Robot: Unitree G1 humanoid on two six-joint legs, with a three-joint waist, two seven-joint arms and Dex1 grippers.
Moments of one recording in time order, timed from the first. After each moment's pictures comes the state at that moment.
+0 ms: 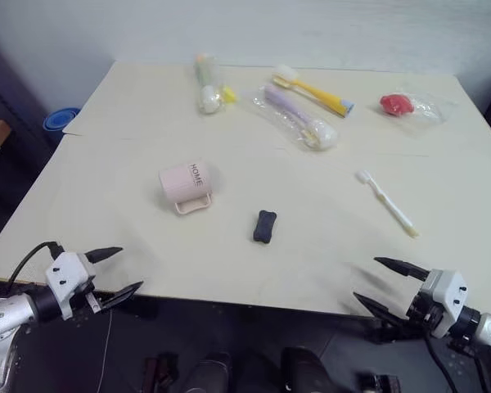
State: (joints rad) left arm 0.25 0.74 0.39 -0.07 -0.34 -0.08 -0.91; right arm 0.32 -0.67 -0.33 -0.18 0.43 -0.13 1.00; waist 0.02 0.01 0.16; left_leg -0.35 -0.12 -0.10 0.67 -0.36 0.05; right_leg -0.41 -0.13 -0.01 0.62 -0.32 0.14
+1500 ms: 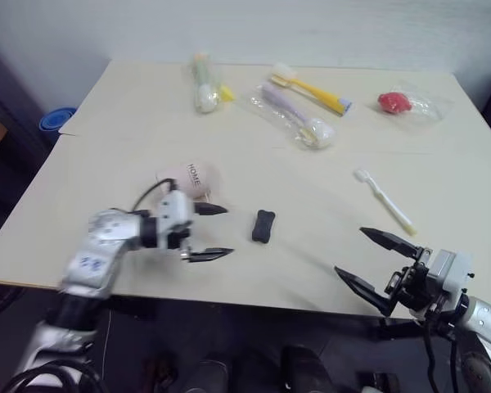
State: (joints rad) left arm -0.56 0.50 -0.17 0.15 -0.26 0.09 -1.09; right arm 0.30 -0.58 -0.29 -0.43 0.58 -0.08 0.95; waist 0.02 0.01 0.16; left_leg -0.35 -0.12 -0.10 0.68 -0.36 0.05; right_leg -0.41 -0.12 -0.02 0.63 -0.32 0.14
